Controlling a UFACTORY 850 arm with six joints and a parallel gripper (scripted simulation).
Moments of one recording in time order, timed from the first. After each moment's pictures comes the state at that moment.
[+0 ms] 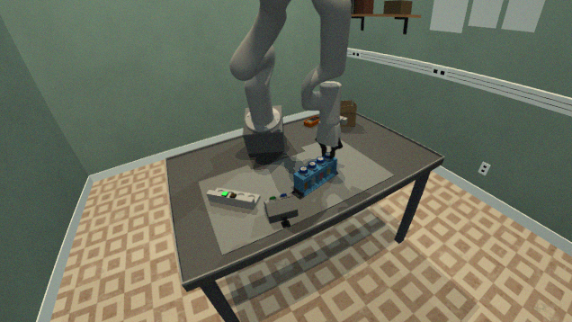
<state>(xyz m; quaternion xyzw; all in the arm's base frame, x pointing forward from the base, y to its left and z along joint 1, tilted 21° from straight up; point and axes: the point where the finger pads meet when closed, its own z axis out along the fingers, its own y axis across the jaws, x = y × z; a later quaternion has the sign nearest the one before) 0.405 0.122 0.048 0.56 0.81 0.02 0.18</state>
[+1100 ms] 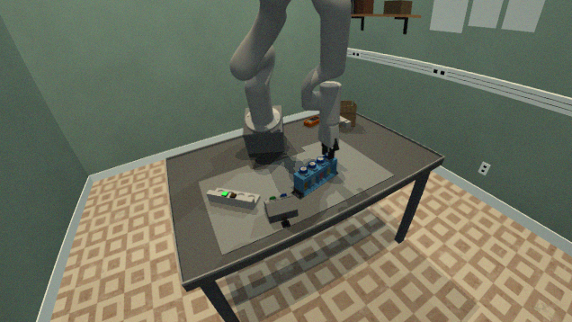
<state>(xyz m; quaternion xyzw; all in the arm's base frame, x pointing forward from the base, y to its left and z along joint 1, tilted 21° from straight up) 0.404 0.122 0.048 0.72 0.67 0.05 0.18</state>
